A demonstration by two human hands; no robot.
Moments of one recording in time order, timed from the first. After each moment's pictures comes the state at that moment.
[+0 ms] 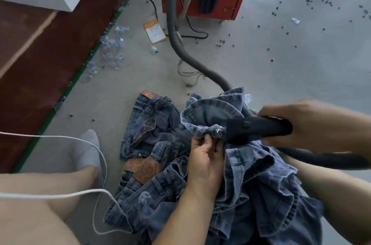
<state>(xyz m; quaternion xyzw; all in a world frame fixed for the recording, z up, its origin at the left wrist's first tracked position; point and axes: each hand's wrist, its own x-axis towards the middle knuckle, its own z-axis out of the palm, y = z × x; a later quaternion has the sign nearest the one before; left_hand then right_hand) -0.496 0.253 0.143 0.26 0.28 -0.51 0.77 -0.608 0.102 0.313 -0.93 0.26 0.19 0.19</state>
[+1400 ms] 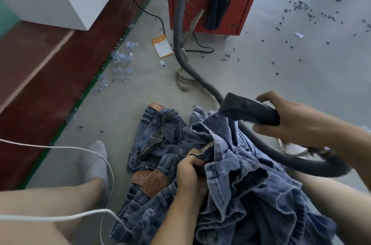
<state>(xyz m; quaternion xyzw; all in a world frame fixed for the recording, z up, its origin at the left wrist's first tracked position) -0.453 0.283 0.157 0.39 0.21 -0.58 0.69 -0.579 0.080 0.281 -0.87 0.38 0.13 0.27</state>
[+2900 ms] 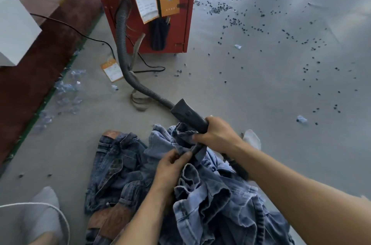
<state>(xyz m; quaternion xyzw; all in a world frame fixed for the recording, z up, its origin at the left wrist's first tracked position) -0.460 0.220 0.132 0.56 -0.09 -0.59 0.57 -0.566 0.083 0.220 -0.76 0.53 0.01 0.36</state>
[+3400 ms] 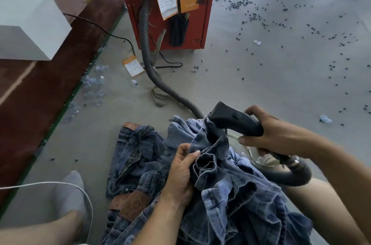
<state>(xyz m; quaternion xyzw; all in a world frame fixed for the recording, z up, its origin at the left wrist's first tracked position) -0.469 0.247 0.149 0.38 0.02 -0.62 0.69 -0.644 0.081 0.279 -0.78 0.46 0.08 0.42</state>
